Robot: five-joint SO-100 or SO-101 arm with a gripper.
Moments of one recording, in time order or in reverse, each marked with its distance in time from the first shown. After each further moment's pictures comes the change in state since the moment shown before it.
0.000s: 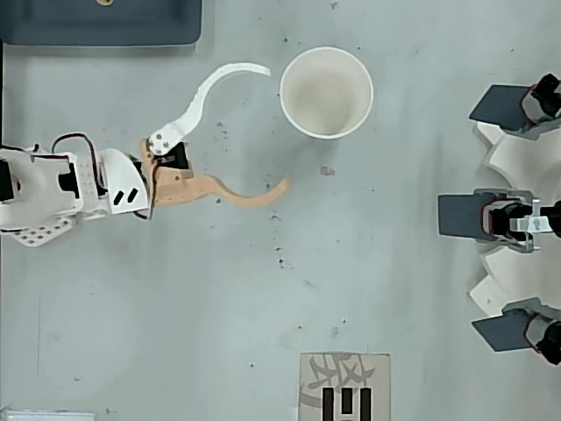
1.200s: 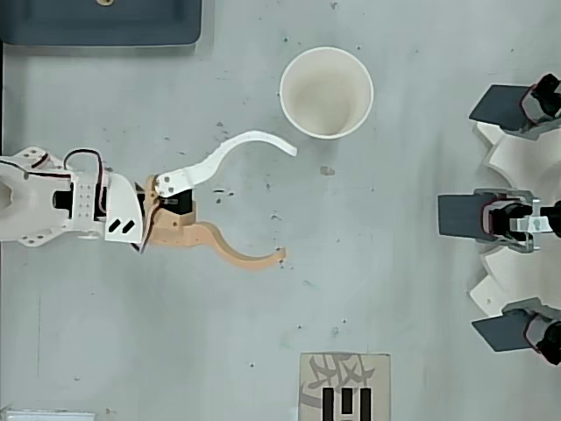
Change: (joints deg) arm 14.6 8.5 1.0 2.9 4.0
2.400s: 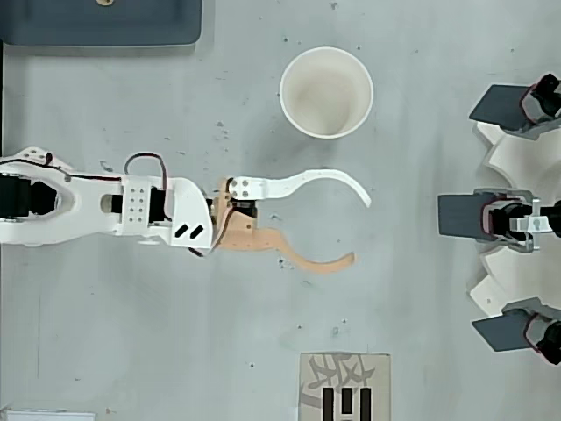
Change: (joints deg) arm 0.0 -11.5 -28.3 26.7 -7.0
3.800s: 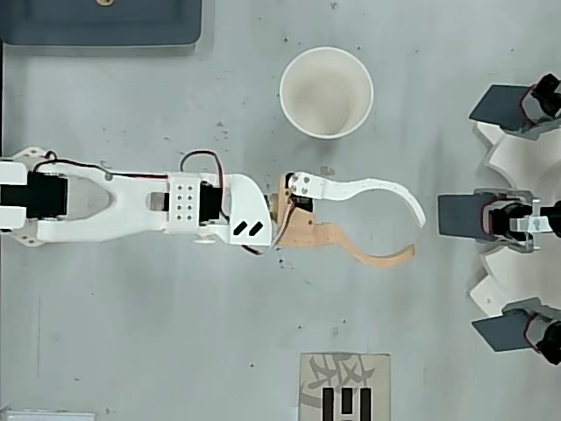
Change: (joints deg) arm -1.6 -15.7 -31.7 18.4 1.8
